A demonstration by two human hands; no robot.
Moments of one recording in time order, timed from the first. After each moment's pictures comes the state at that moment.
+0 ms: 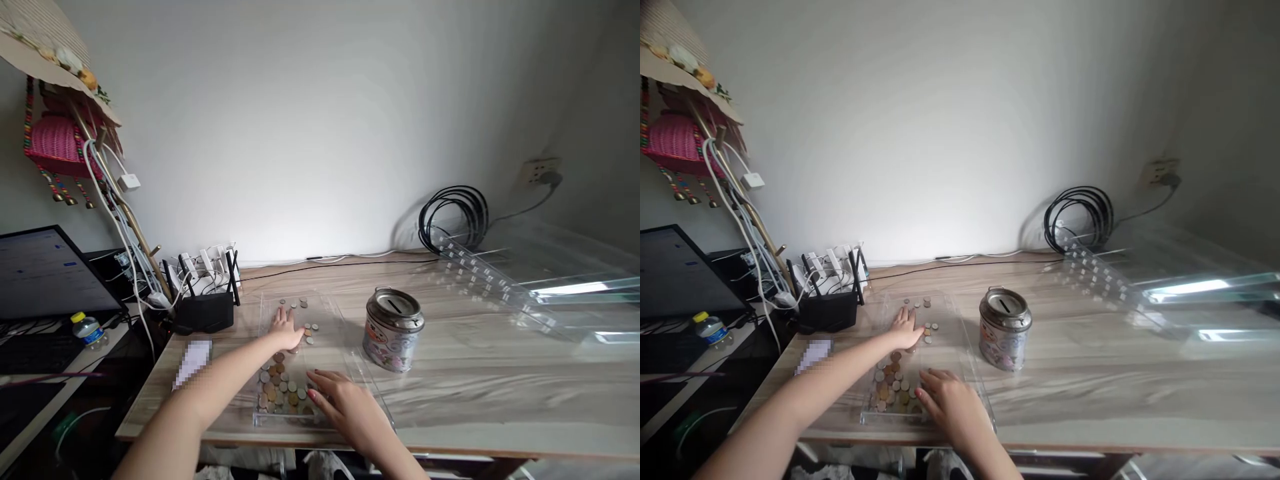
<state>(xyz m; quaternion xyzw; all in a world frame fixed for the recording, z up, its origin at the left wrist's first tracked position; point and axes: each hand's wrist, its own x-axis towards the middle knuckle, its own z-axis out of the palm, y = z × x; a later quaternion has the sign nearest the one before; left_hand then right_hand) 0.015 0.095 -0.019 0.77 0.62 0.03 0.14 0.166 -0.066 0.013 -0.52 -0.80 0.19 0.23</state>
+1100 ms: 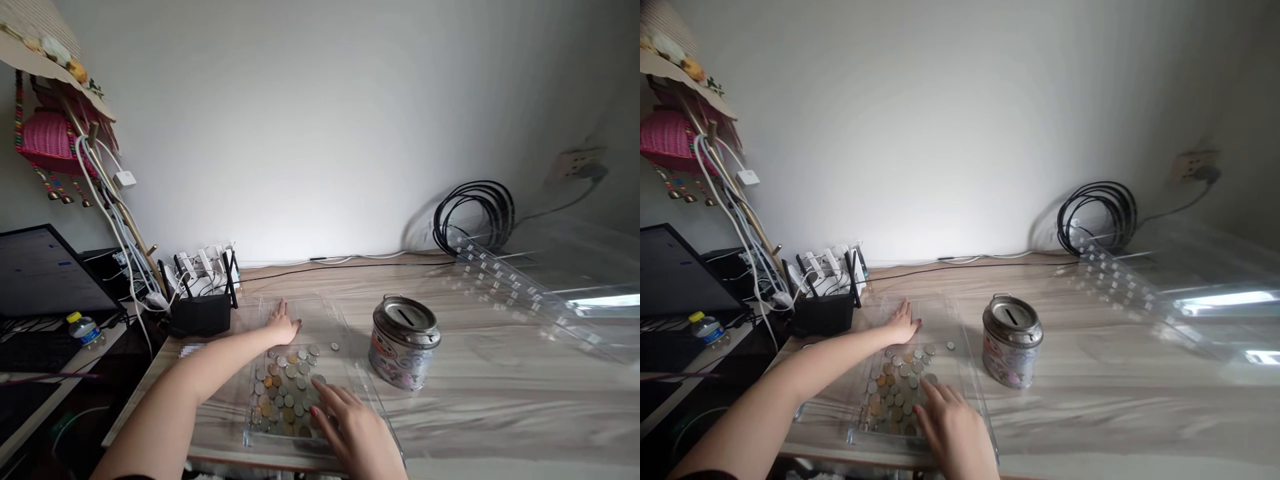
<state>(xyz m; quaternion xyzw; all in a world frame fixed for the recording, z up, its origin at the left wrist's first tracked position) 0.021 0.136 -0.001 0.77 0.63 0.03 0.10 0.169 -0.064 -0.005 -0.53 -0.78 0.10 0.32</state>
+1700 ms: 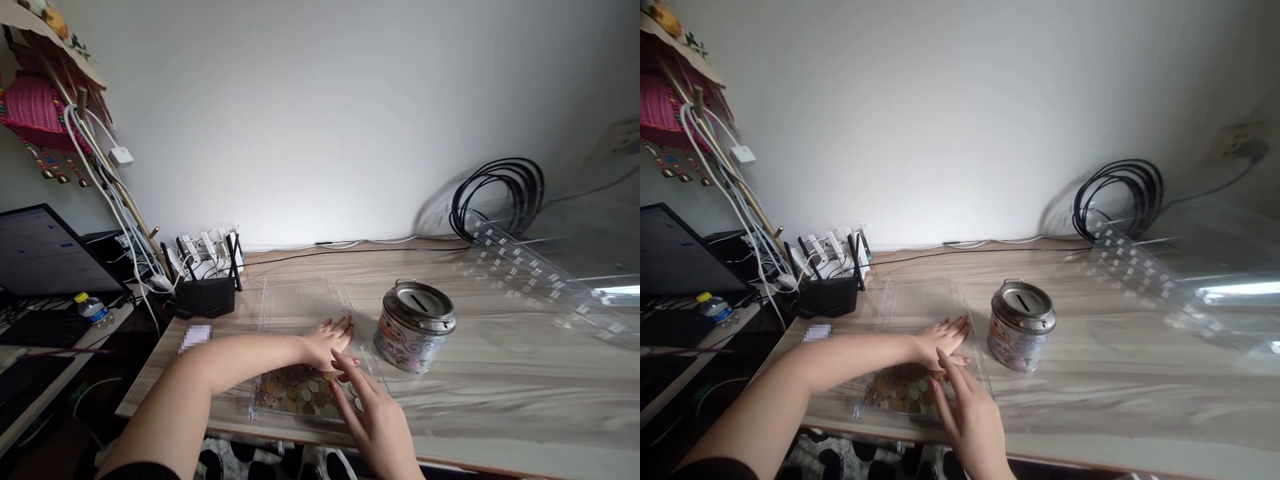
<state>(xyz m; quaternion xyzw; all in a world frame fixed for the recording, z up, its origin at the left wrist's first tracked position) 0.076 0.066 -0.003 0.94 0.28 0.02 0.19 0.175 -0.069 -0.011 -0.54 -0.73 0.08 0.41</state>
